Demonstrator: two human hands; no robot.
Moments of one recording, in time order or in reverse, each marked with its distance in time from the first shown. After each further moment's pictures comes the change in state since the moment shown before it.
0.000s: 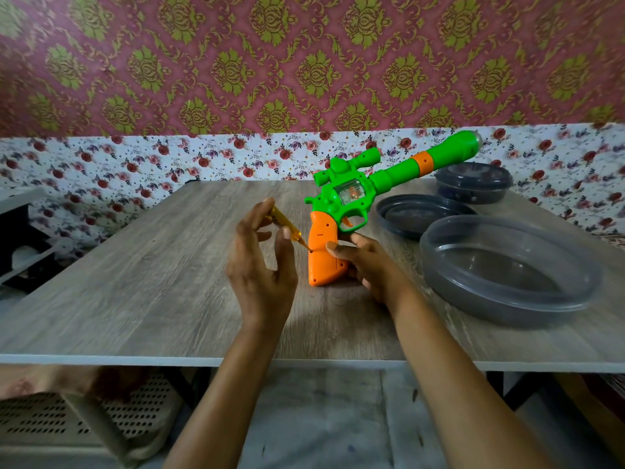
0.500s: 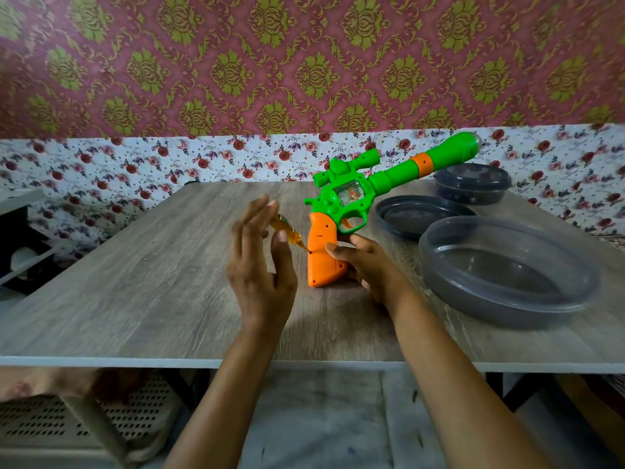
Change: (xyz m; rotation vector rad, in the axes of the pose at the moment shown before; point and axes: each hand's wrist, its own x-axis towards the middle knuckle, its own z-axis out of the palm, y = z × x) left_hand 0.000 -0.003 0.000 0.033 -0.016 0.064; right_hand 0.003 0.002 -0.001 -0.009 -0.006 -0.005
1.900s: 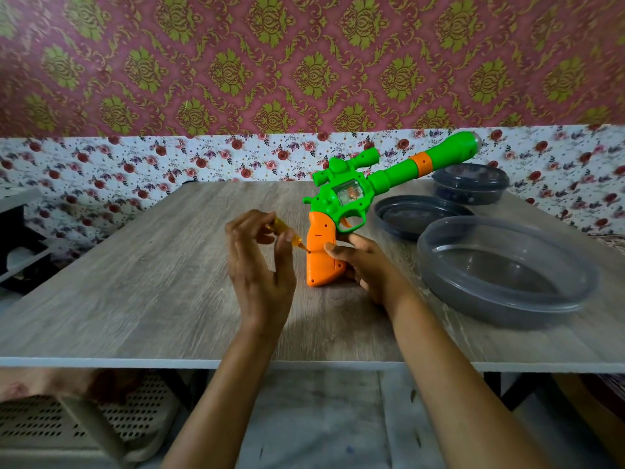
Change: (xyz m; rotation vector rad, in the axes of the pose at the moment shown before) left_hand 0.000 0.000 0.001 -0.074 0.014 -0.026; right_hand 0.001 0.002 -0.001 0.023 -0.013 -0.006
